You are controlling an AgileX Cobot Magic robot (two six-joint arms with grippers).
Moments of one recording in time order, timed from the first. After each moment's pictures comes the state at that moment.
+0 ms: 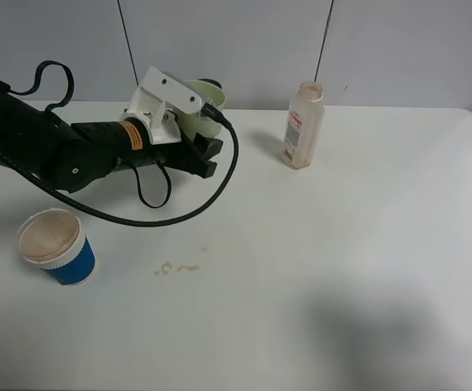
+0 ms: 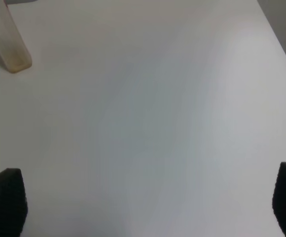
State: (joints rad) left arm -0.51 1.86 -0.78 0.22 -0.60 -0.03; right arm -0.01 0.00 -0.50 -0.04 1.06 0.05
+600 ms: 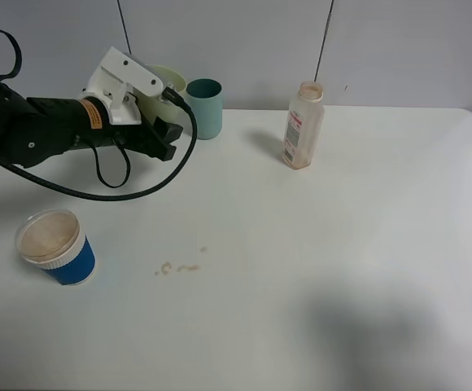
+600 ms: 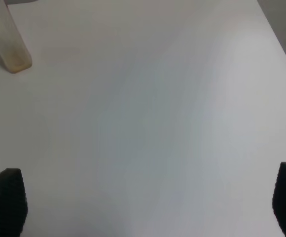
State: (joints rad) left arm -0.35 1.78 -0.78 0.35 -0.50 -0.03; right arm -0.01 0.00 -0.50 -0.04 1.06 0.05
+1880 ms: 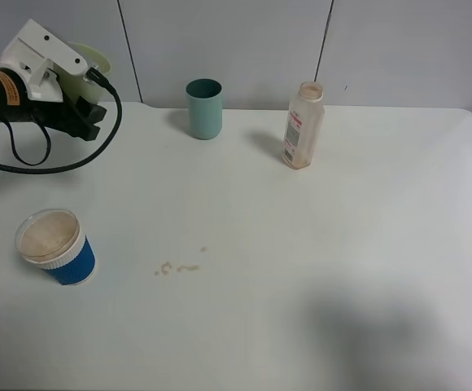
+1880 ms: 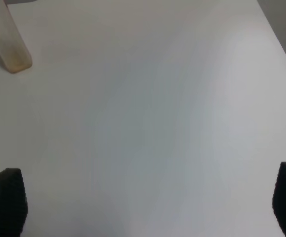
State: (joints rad) left arm -0.07 1.64 -0.77 0.69 -0.34 -0.15; right arm -0.01 0.00 -0.50 -0.04 1.06 0.05
